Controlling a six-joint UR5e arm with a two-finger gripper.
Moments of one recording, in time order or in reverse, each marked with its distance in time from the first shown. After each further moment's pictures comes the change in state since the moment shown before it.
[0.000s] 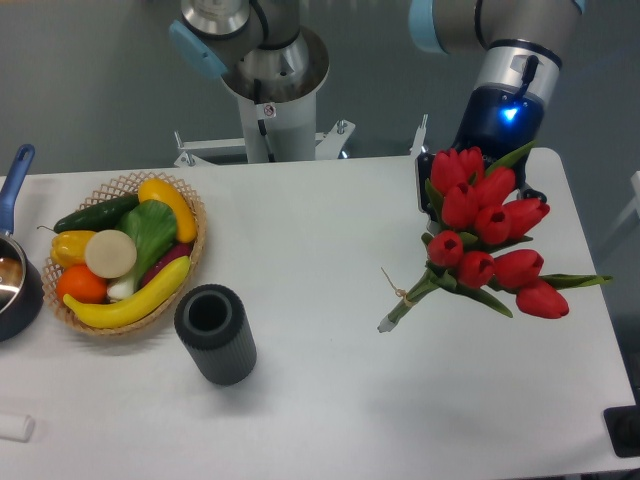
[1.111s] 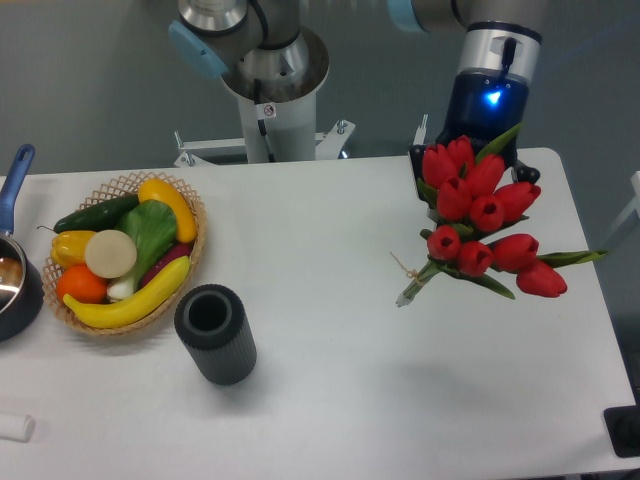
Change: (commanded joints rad) arm -0.009 0.094 -0.061 -0.008 0.250 -0.014
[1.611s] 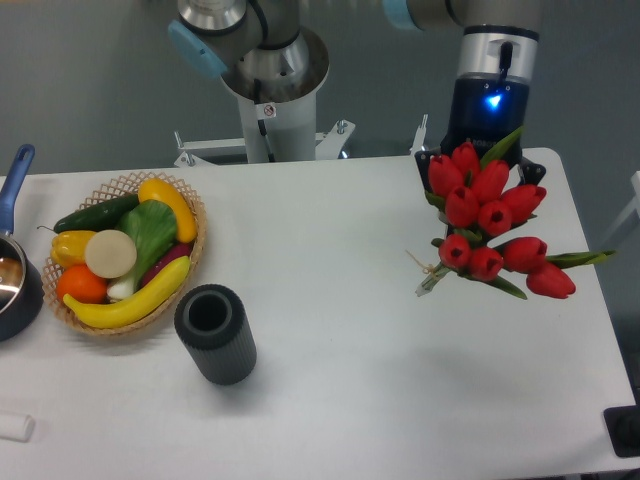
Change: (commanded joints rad) arm -0.046 -0.002 -0.002 0.000 0.215 0.012
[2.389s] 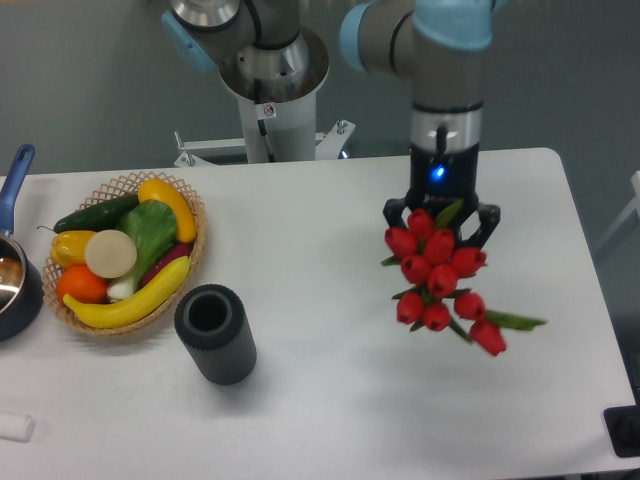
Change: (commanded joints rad) arm -0.193 -0.112 -0.046 -0.006 0.431 0.190
